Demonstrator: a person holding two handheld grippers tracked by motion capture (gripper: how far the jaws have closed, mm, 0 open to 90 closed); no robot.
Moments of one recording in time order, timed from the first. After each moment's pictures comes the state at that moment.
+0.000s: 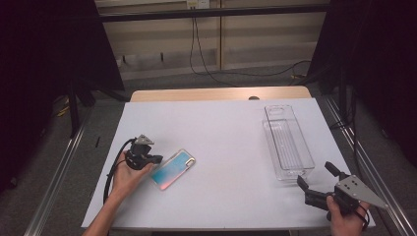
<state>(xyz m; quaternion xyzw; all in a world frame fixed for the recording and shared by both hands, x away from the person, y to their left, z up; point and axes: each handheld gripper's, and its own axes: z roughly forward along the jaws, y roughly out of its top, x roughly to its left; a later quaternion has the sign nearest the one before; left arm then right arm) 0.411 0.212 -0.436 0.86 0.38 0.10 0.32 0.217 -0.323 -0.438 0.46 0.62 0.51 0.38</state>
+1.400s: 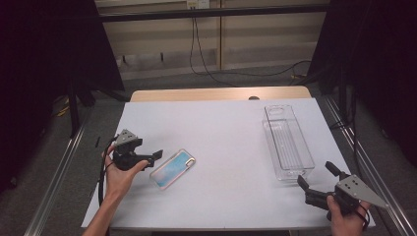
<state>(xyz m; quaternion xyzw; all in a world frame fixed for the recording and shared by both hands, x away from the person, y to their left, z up) 0.393 0.233 -0.405 0.78 0.40 0.16 0.44 0.218 -0.324 -0.438 0.46 0.62 0.51 0.38</state>
